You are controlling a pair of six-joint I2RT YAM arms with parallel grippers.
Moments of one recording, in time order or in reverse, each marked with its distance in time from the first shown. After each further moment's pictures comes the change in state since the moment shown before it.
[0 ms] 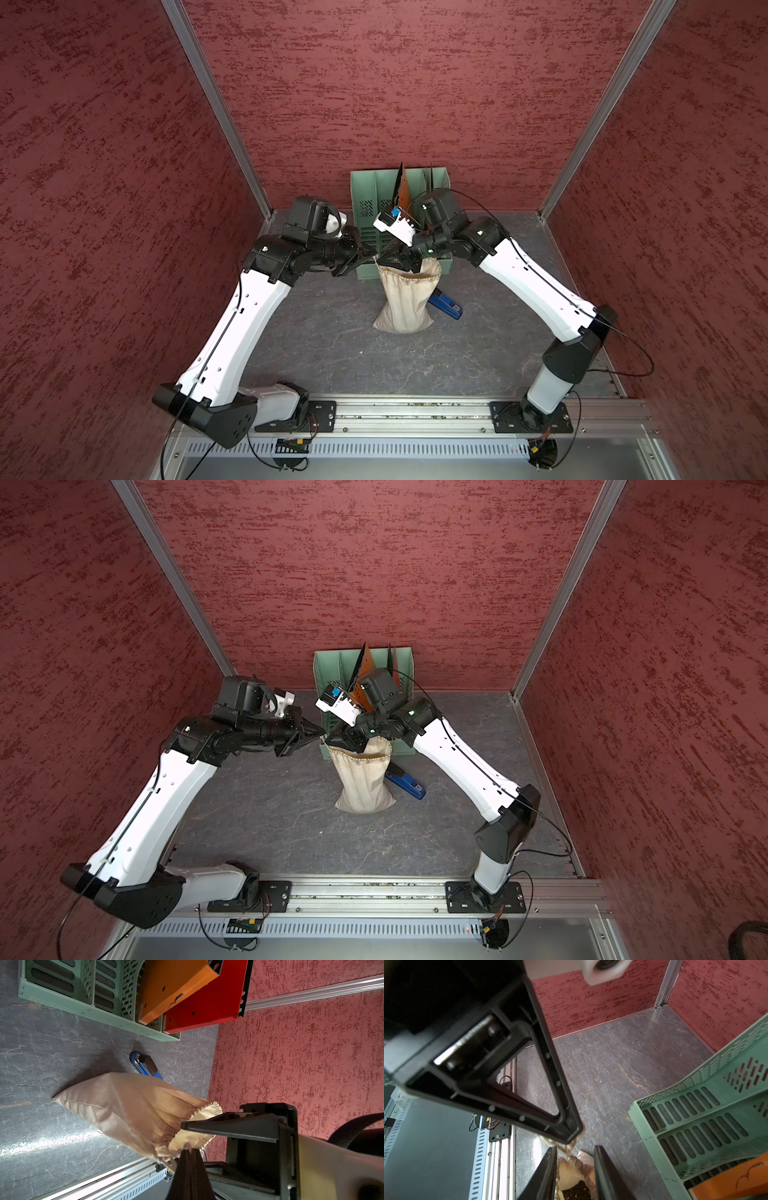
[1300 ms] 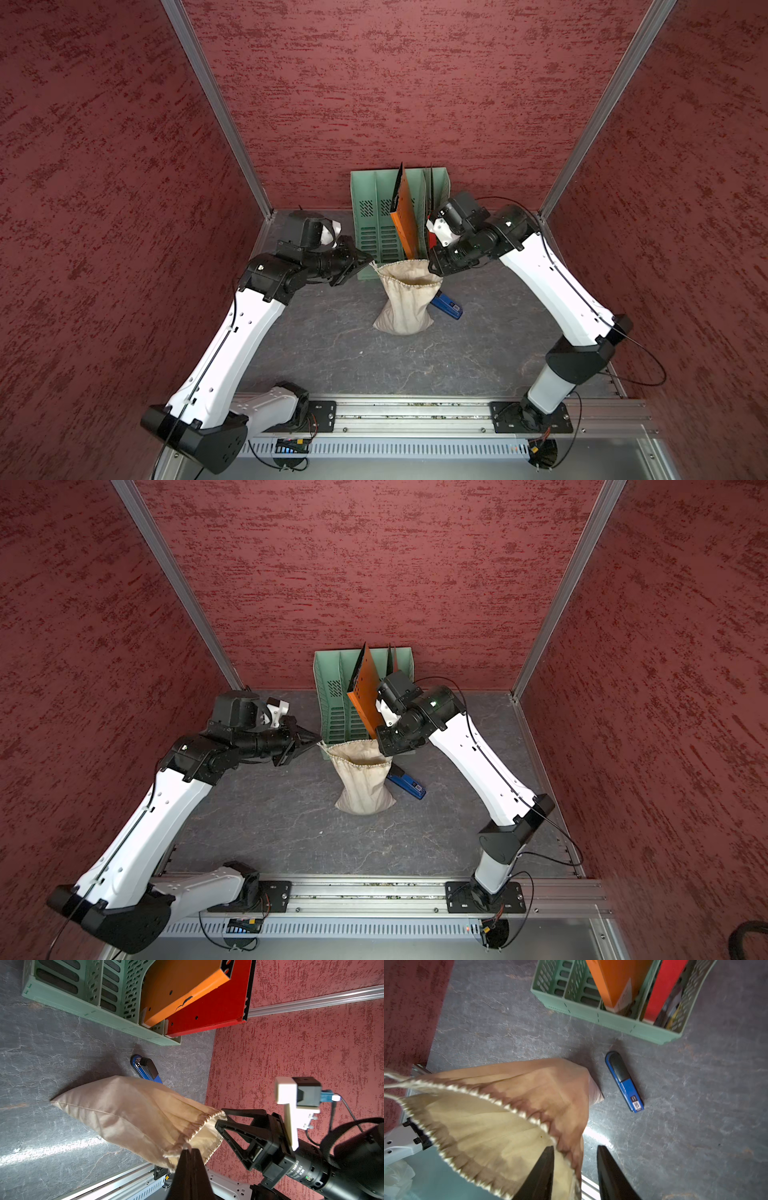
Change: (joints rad) left arm 0.012 -0.112 -0.171 0.114 -0.008 -0.039; right arm -0.044 -0.043 0.182 -0.604 0.492 0.531
